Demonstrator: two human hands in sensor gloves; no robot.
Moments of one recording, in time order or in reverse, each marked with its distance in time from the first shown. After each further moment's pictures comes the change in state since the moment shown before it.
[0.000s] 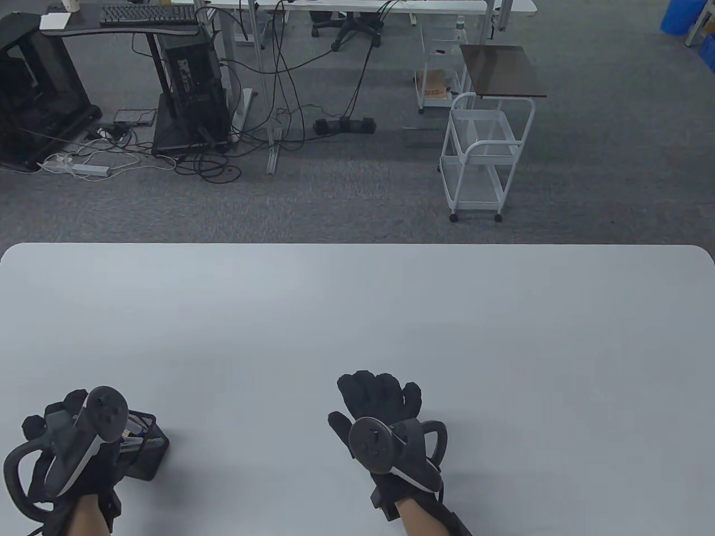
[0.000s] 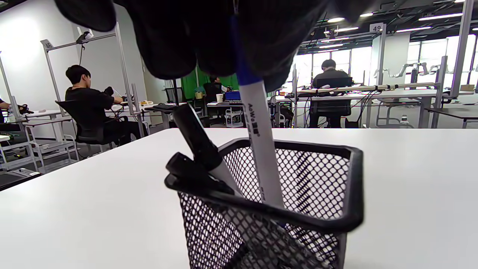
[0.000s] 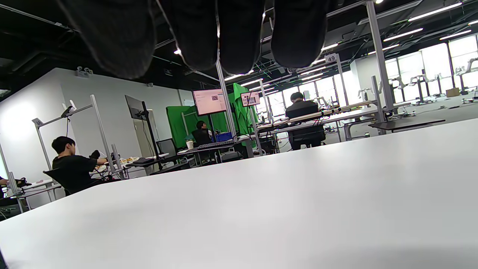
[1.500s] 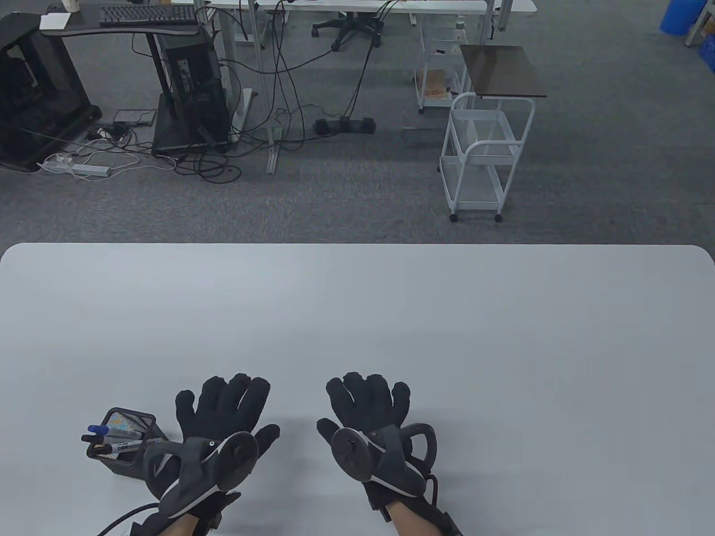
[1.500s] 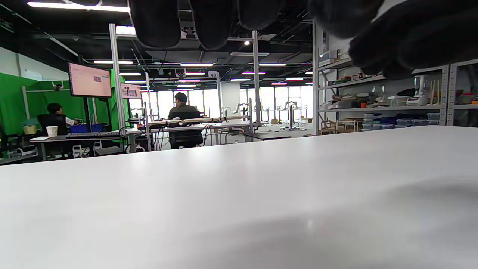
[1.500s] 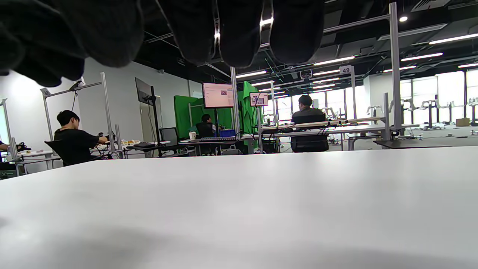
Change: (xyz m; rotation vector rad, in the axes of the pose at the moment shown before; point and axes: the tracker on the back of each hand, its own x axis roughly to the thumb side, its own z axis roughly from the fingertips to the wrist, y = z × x) left_hand 0.138 -0.011 0.085 0.174 -0.626 0.077; right_hand 0.019 0.013 0.002 0.004 -0.061 0.147
